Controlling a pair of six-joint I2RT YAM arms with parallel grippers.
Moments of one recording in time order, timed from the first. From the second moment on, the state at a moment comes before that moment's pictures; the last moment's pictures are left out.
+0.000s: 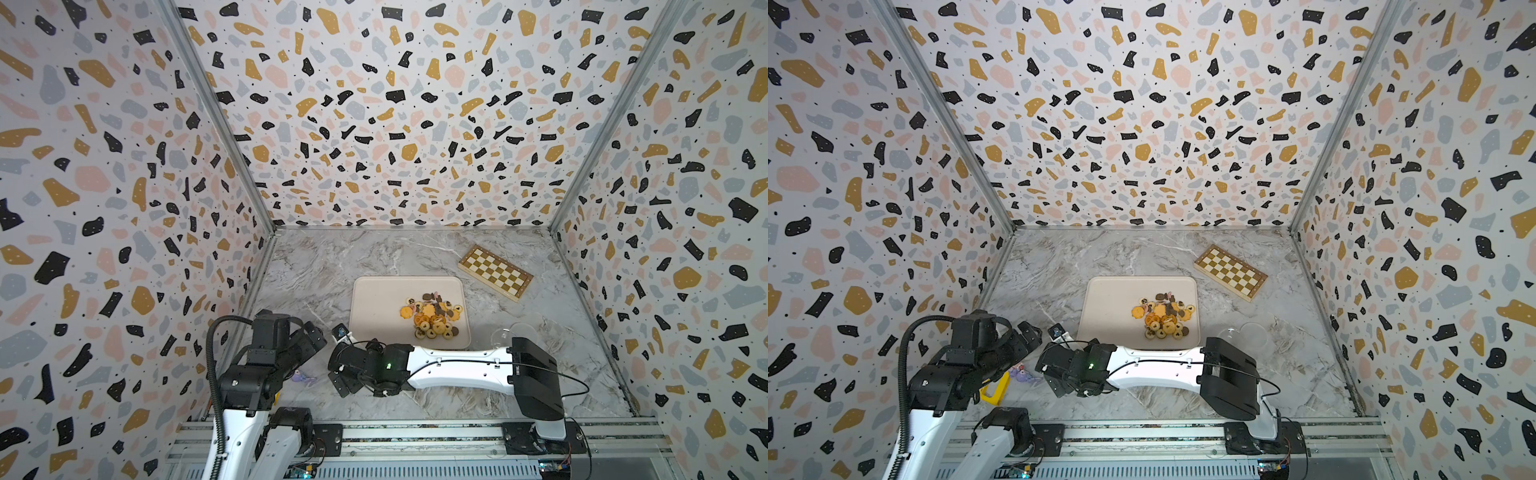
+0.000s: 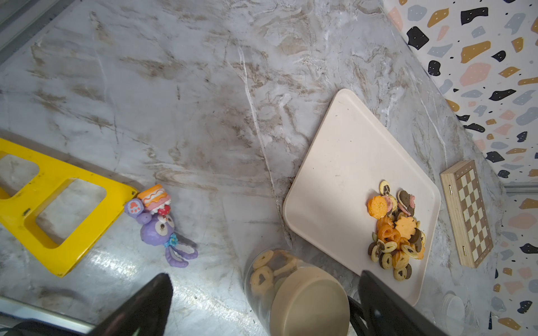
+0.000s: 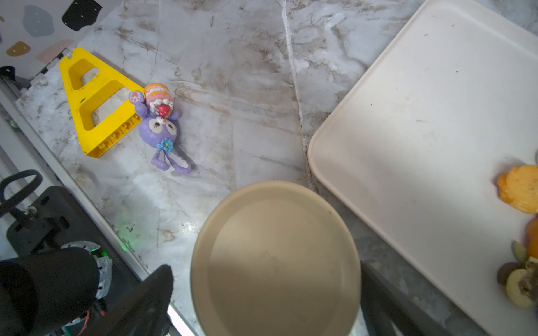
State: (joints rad) left arm -0.06 0.59 0.81 -1.11 0.02 -0.73; right arm 1.41 1.99 1.61 -0.58 0.32 0.55
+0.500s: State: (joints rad) left arm -0.06 0.58 0.75 -1.09 0.04 -0.75; right arm 1.40 2.05 1.59 -0.54 0.35 0.55
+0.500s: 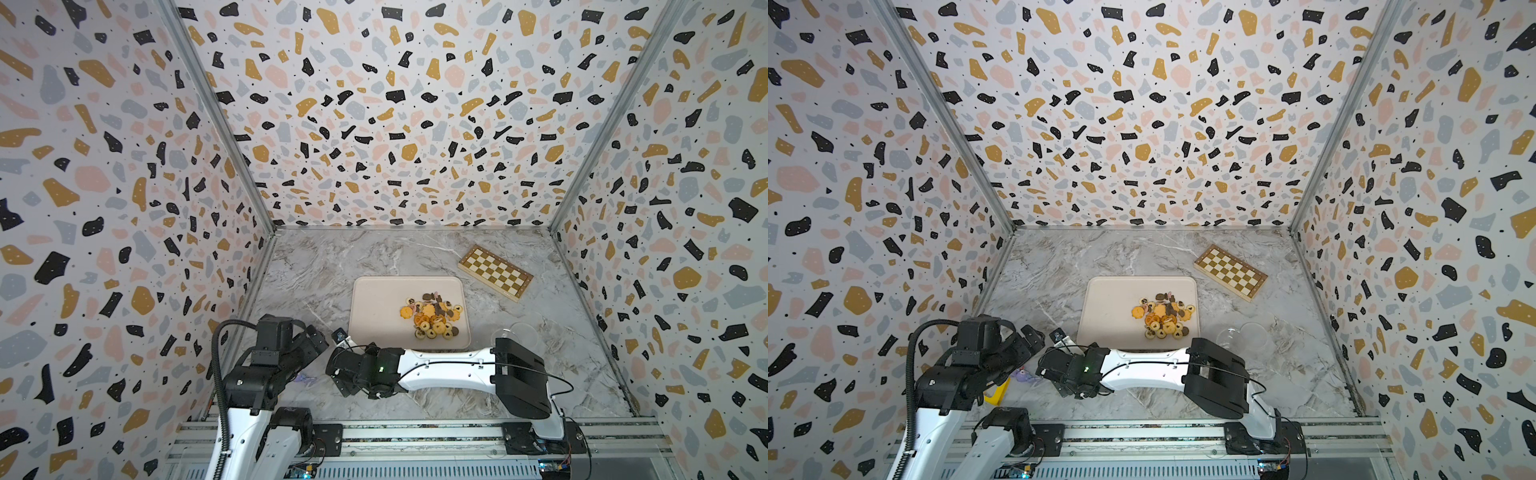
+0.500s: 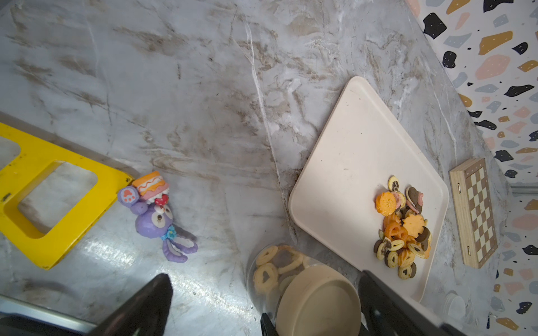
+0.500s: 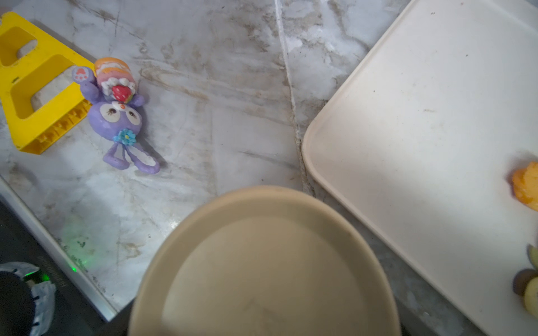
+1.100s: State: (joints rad) left arm -0.06 0.57 0.73 -0.81 0.39 -0.68; right arm 1.24 1.52 1.28 -0.58 0.26 0.67
